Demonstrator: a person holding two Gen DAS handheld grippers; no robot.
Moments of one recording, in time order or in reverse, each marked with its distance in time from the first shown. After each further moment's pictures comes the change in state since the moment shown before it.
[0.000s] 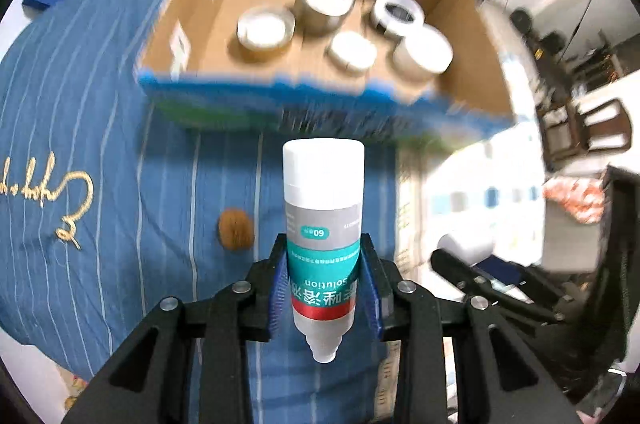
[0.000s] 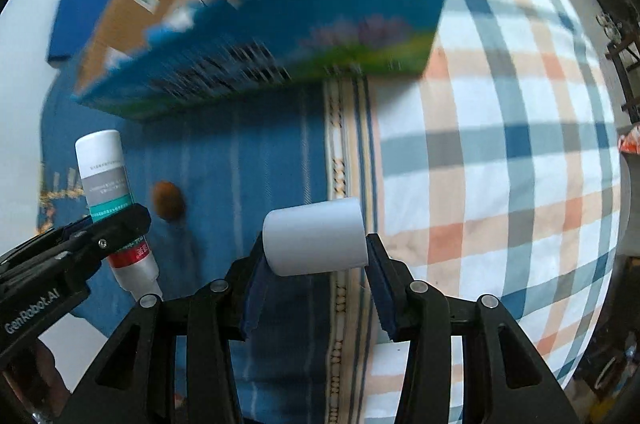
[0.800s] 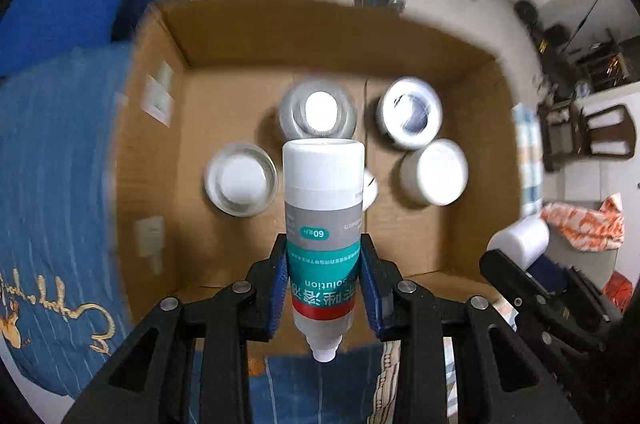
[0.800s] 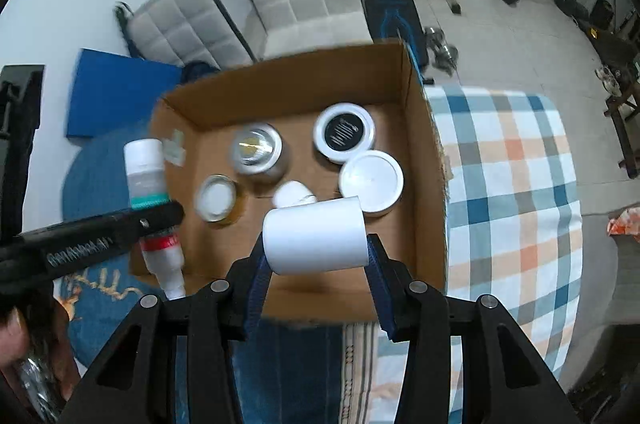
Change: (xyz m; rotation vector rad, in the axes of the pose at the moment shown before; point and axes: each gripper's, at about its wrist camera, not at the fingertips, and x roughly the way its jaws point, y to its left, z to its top) left arm 0.027 0.005 0.208 0.027 0.120 -0.006; right arm -0.067 0.016 0.164 -0.016 -0.179 -0.011
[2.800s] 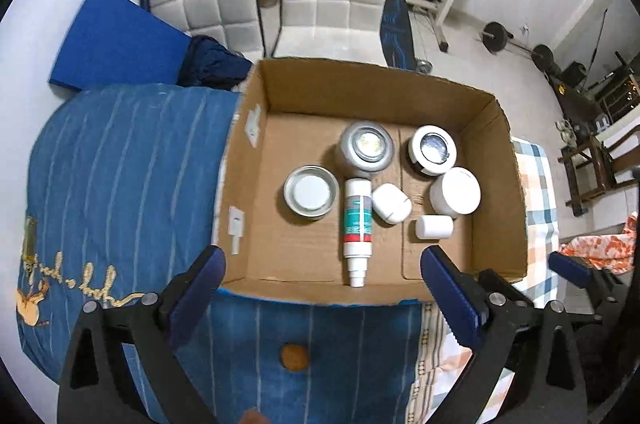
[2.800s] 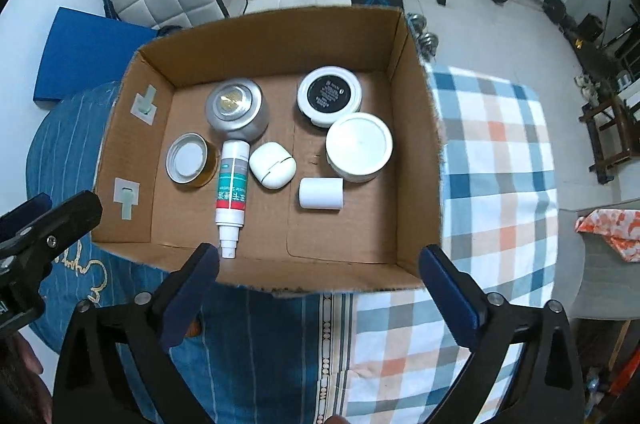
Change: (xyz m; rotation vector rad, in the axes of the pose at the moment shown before) left arm -0.088 0.023 -0.086 -0.014 -0.311 0.140; right arm 0.005 0.023 -0.029 -0.068 0.054 -0.146
